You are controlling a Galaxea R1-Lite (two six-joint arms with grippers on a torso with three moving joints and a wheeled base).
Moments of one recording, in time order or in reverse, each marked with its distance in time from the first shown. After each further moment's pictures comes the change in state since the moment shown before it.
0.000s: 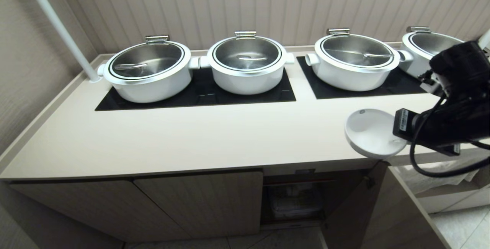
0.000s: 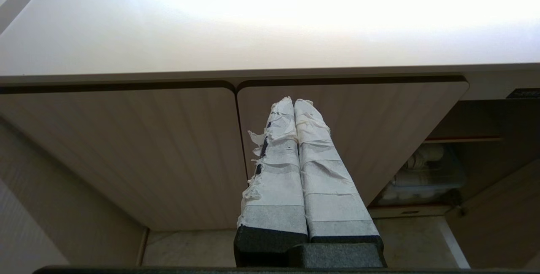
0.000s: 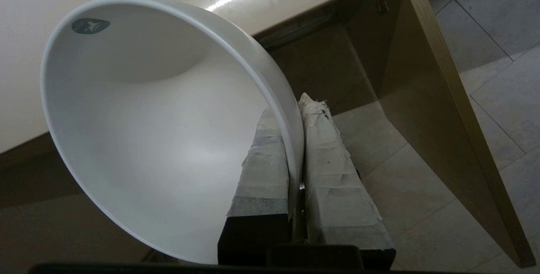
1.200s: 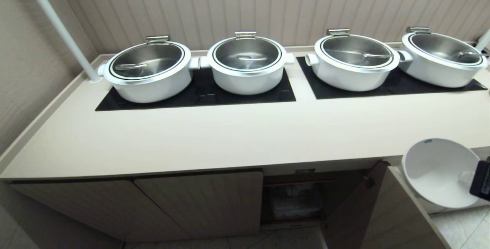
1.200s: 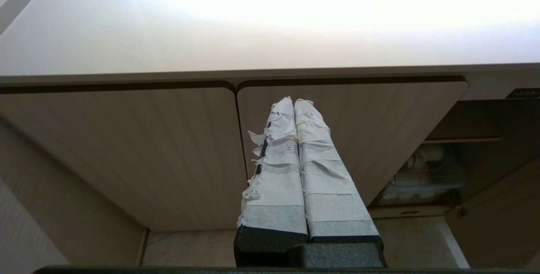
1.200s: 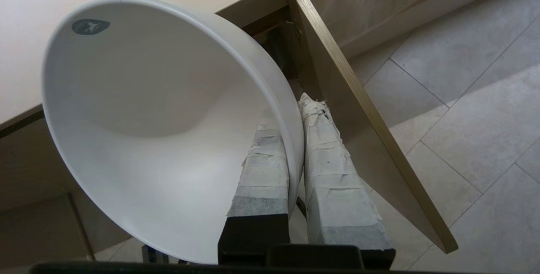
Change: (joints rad) left arm 0.000 0.000 0.000 0.000 0.000 0.000; right arm -0.042 -0.484 0.552 -0.278 -0.177 -0.082
